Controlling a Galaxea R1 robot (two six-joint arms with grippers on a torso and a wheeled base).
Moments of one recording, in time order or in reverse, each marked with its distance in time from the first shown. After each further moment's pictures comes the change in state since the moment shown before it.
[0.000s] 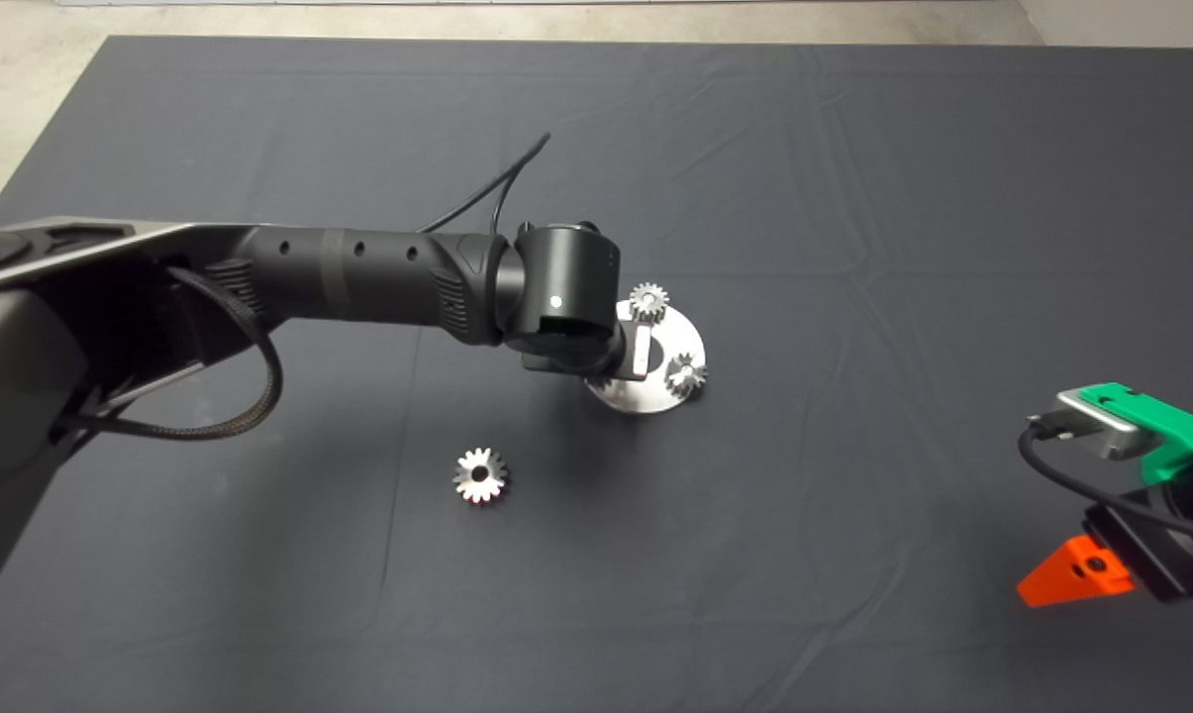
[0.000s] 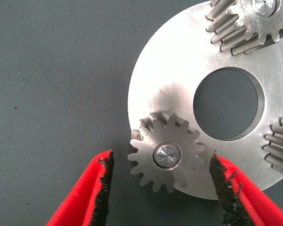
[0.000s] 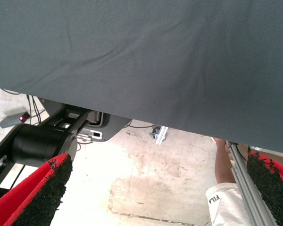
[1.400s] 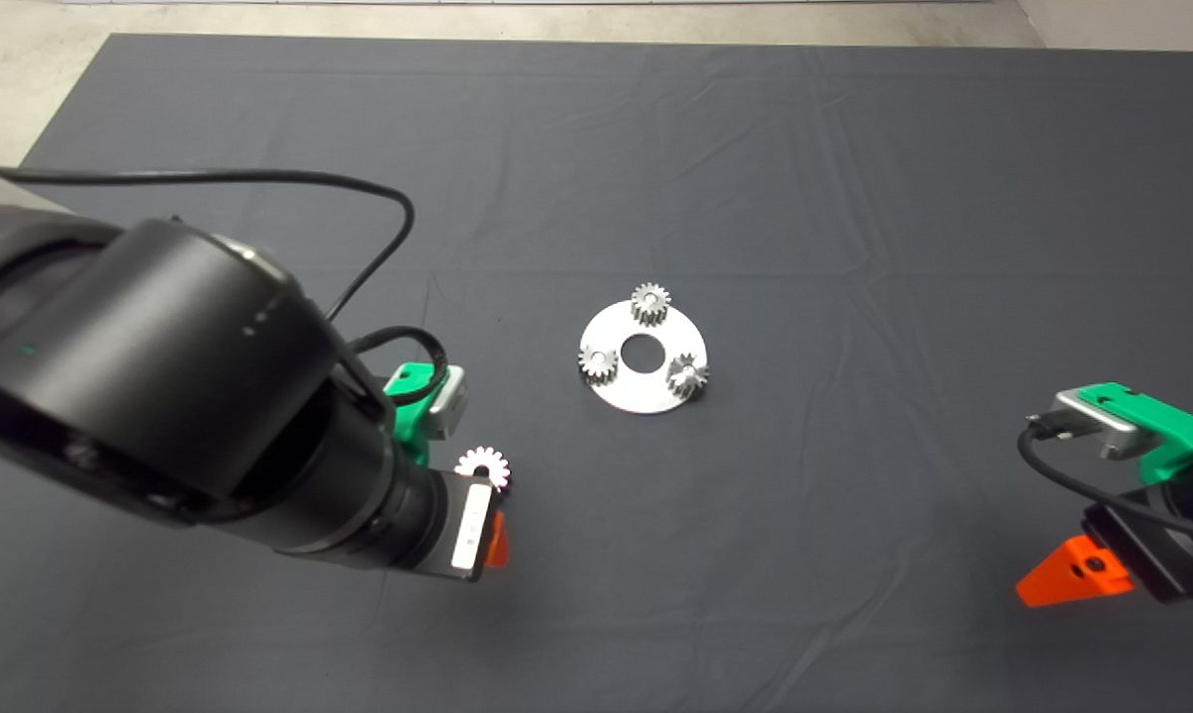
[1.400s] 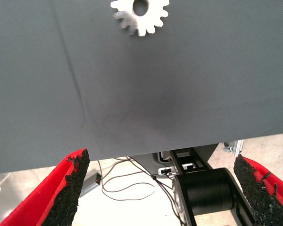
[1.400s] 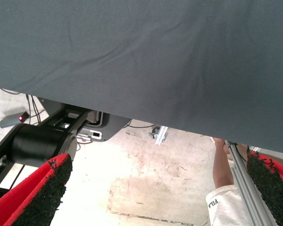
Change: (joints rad) left arm -0.270 -0.345 0.658 -0.626 0.007 -0.338; right arm 0.000 0.000 0.000 0.000 0.000 0.000
